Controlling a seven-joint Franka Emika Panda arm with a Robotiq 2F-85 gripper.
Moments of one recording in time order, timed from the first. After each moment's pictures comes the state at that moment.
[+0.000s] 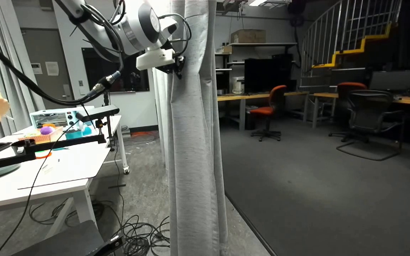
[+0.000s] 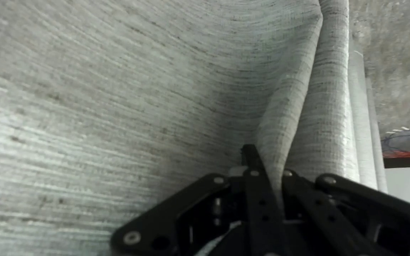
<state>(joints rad) -0.23 -0.02 0.72 -2.18 -0.35 3.02 0.24</state>
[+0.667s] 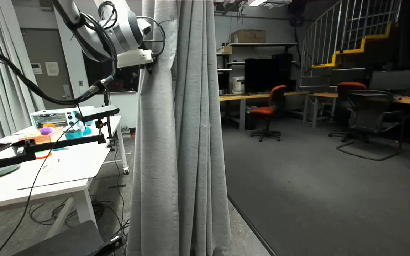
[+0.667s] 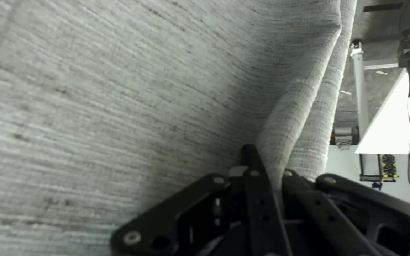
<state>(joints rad) -0.09 0.17 0.80 -1.97 -0.52 3.02 0.28</state>
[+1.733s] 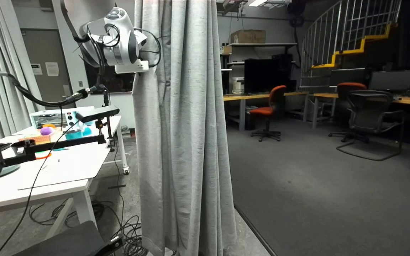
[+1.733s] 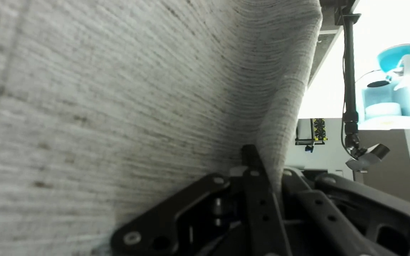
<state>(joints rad) 0.33 0.47 0.55 -1.63 -0.30 3.06 -0.01</state>
